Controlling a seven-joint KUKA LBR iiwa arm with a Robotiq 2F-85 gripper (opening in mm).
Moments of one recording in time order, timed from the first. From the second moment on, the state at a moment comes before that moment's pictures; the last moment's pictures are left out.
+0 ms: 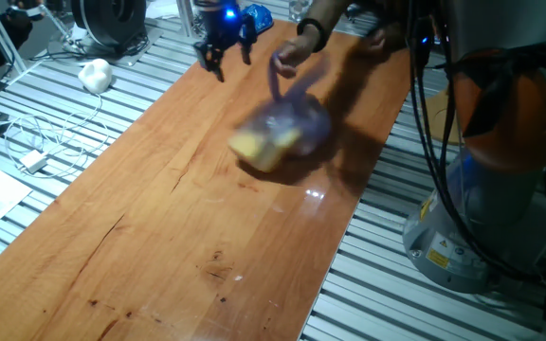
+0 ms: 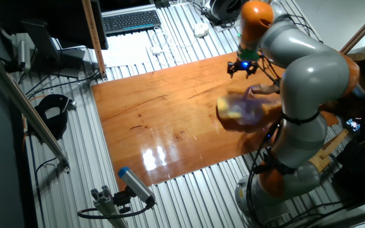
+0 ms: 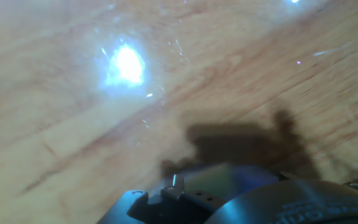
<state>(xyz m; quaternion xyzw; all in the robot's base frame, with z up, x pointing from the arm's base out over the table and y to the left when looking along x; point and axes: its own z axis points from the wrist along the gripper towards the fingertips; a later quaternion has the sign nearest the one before) 0.555 -0.083 0.196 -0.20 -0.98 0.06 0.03</state>
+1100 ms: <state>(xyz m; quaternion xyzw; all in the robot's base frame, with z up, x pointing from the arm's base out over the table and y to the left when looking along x) 0.601 -0.035 0.209 -0.23 -0.97 0.08 0.05</state>
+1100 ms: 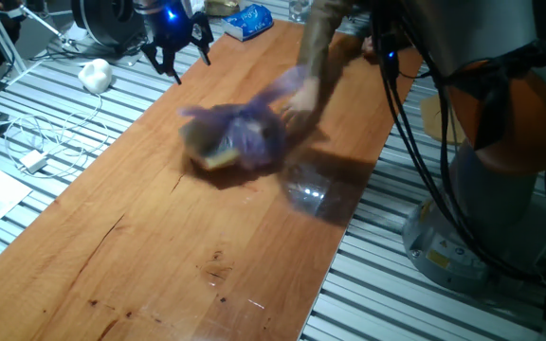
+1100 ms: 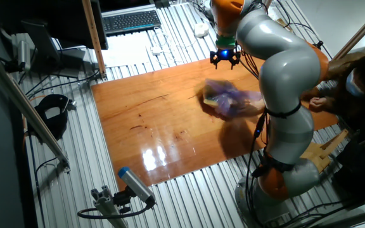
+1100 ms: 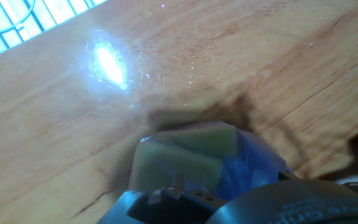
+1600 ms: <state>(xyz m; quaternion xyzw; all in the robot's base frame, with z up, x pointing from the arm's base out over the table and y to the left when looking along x) 0.559 -0.038 0.185 -0.24 -0.97 0.07 0.04</state>
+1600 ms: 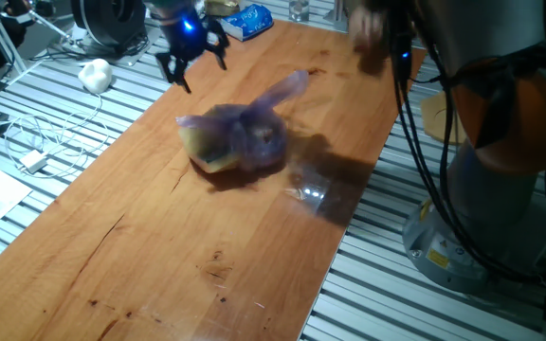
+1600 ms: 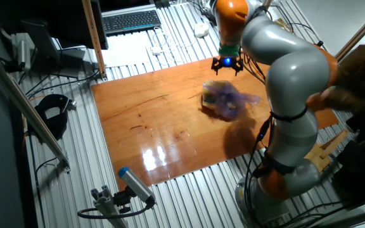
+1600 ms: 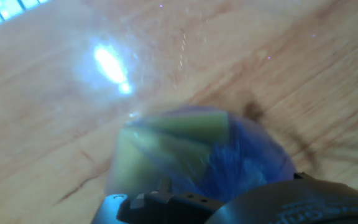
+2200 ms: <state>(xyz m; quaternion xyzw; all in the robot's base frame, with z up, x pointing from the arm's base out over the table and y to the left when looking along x) 0.543 -0.033 0.161 -0.24 -0.97 0.07 0.03</state>
